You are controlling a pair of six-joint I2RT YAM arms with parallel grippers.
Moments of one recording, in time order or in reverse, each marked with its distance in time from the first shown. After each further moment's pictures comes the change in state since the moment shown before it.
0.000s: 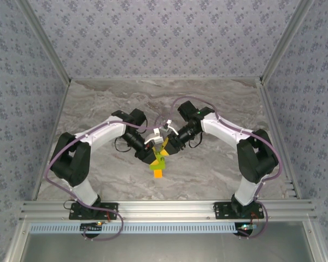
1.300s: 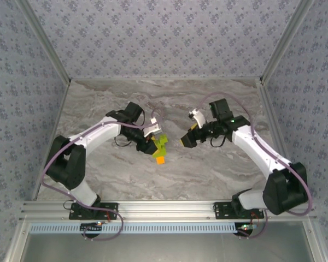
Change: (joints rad) left arm 0.039 -0.053 -0.048 0.309 -0.140 -0.149; right arm -0.227 -0.417 -0.245 0.243 0.380 0.333
